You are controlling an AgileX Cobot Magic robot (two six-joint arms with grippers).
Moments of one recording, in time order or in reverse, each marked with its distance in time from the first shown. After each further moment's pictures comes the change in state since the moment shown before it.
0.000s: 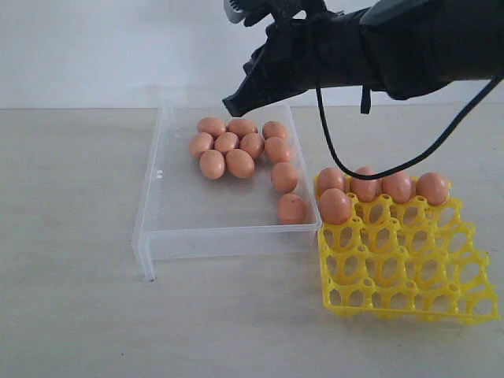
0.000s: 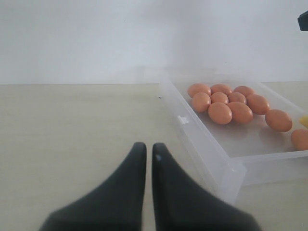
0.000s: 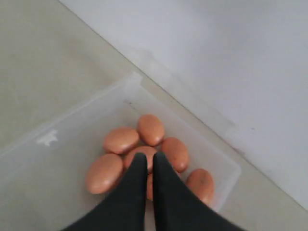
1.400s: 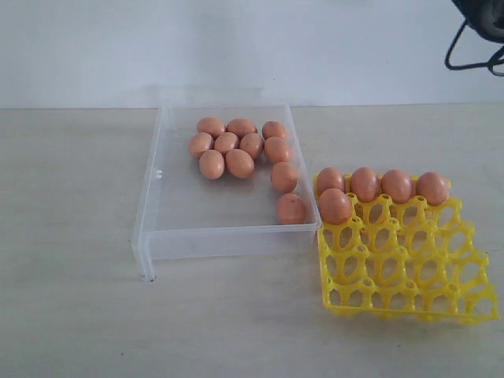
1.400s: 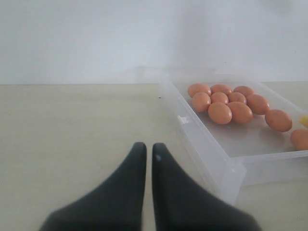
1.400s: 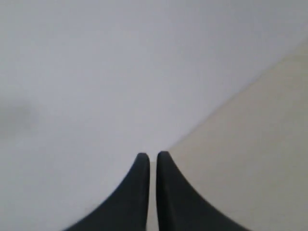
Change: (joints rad) left arm 0.000 0.000 0.000 0.000 0.000 0.000; right arm -0.398 0.008 -0.078 0.525 -0.419 0.435
